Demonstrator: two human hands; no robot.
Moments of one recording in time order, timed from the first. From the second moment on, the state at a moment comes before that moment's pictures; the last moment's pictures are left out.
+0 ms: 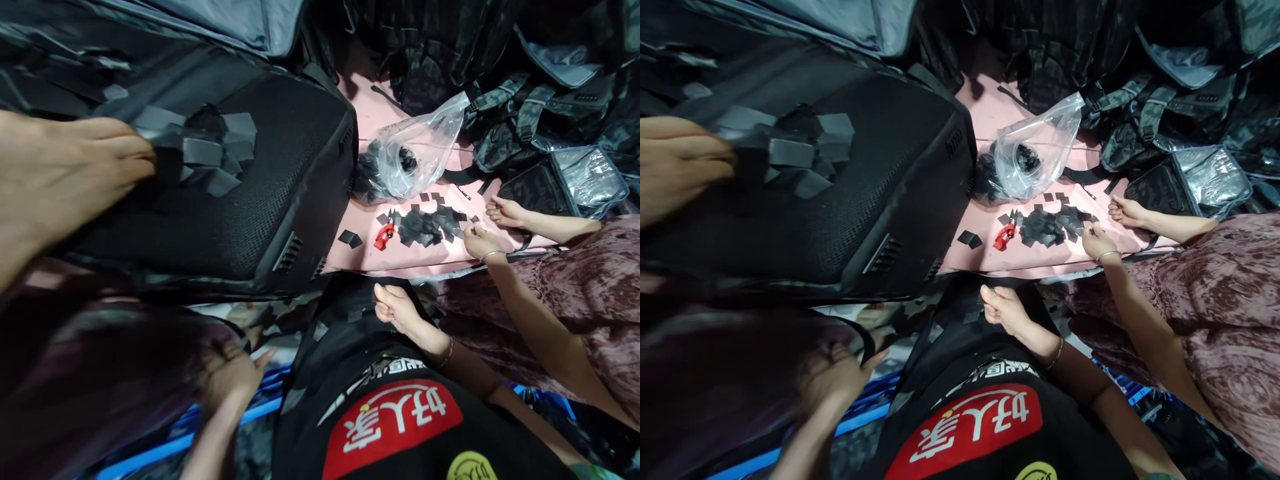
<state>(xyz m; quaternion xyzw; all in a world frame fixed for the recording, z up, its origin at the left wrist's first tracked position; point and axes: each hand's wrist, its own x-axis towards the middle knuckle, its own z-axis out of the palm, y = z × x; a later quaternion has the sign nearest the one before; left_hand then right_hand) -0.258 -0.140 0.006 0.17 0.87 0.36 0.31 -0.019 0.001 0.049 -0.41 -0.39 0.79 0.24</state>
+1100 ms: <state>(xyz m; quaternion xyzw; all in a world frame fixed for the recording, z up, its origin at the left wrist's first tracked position) -0.141 -0.080 0.064 0.31 0.66 0.52 0.44 -0.006 -0.017 0.078 -0.45 -0.50 0.71 0.21</state>
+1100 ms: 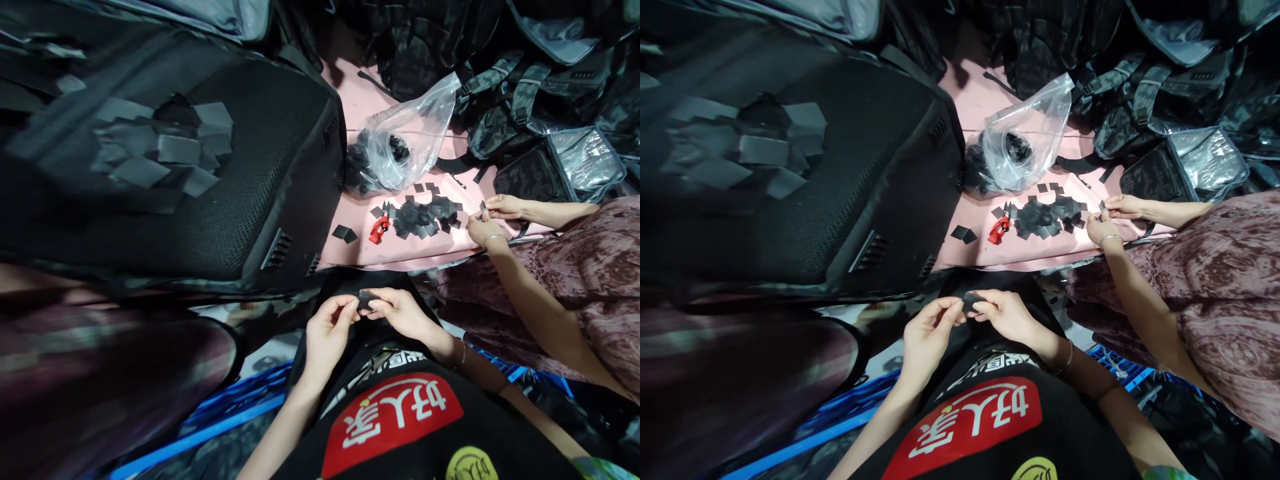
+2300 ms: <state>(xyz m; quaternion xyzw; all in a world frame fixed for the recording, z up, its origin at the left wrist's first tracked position) -0.141 -0.080 0.073 0.36 0.62 0.47 0.52 0.012 -0.009 0.106 -0.44 -0.65 0.61 0.14</state>
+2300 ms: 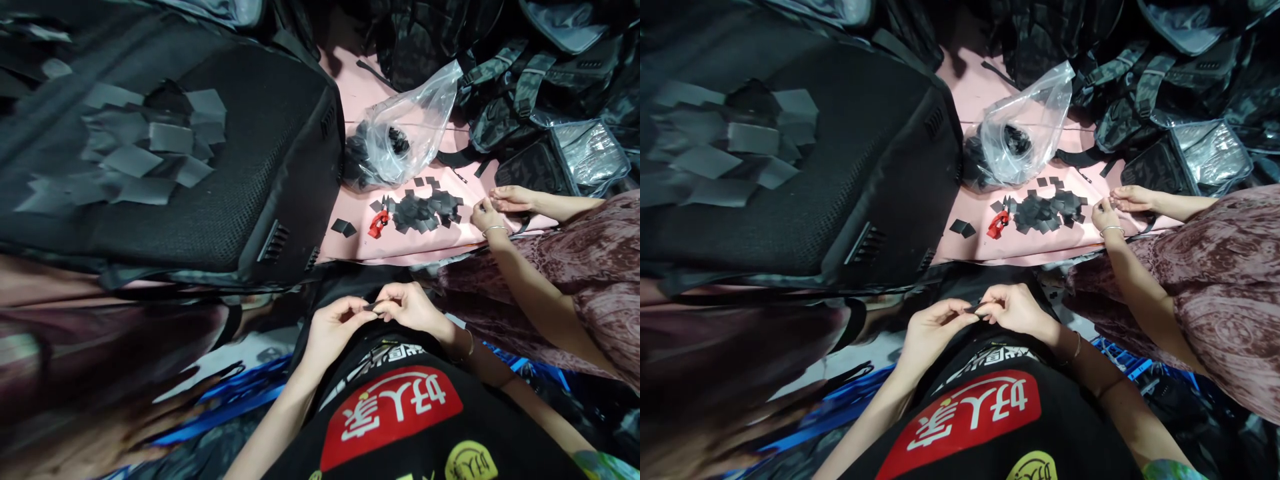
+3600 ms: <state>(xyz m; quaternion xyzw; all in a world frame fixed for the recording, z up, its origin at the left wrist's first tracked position) -0.121 -0.087 0.067 0.42 0.66 0.52 0.34 0.008 -0.017 0.076 -0.44 -0.54 0.66 0.27</state>
